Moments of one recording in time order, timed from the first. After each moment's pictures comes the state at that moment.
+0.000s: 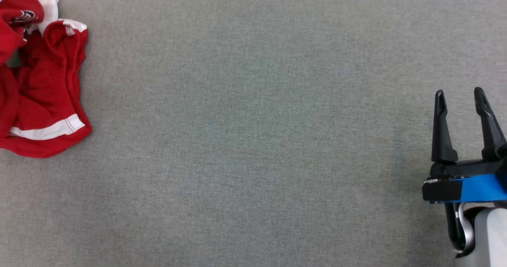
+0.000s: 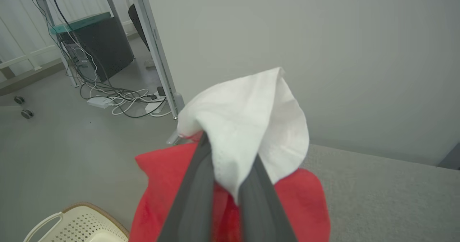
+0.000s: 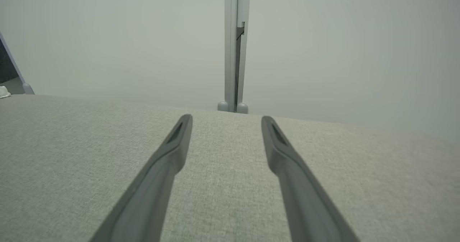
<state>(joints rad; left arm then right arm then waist) -0.94 0.47 0.03 0.88 -0.32 -0.13 -0.07 -0.24 -0.07 -0.16 0.04 0.01 0.13 -0.24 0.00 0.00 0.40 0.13</state>
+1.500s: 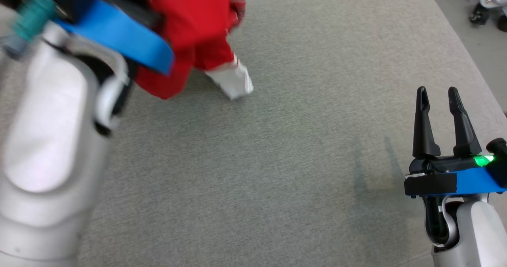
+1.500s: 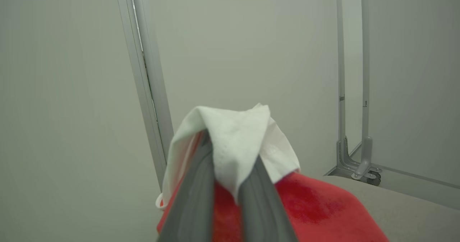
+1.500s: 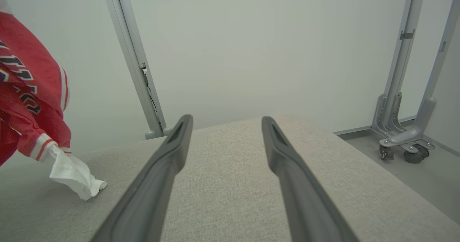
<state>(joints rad) -0.89 0.30 -0.38 0.13 -0.33 -0.12 0.04 -0.28 -0.05 -0.08 0.13 0.26 0.13 -0.26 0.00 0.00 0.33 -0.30</state>
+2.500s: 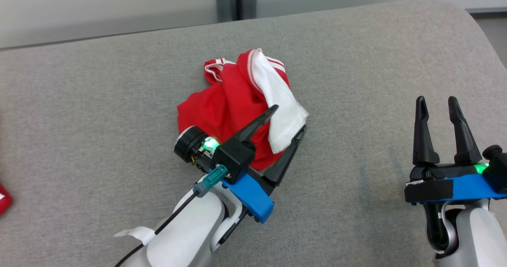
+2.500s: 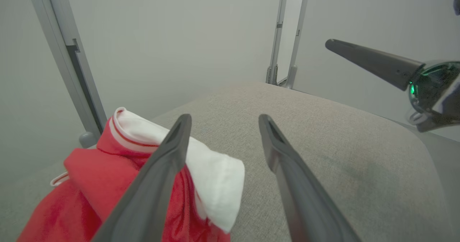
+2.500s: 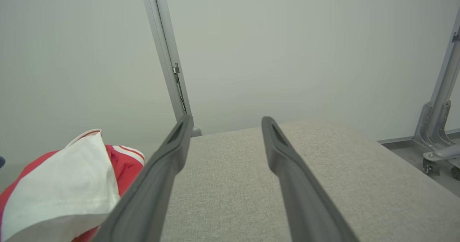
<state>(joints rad) -0.54 0.13 -0.74 0.36 -0.34 -0.13 -0.19 -0.26 -0.05 -0.09 0.14 0.21 0.13 -0.26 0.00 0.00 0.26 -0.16</state>
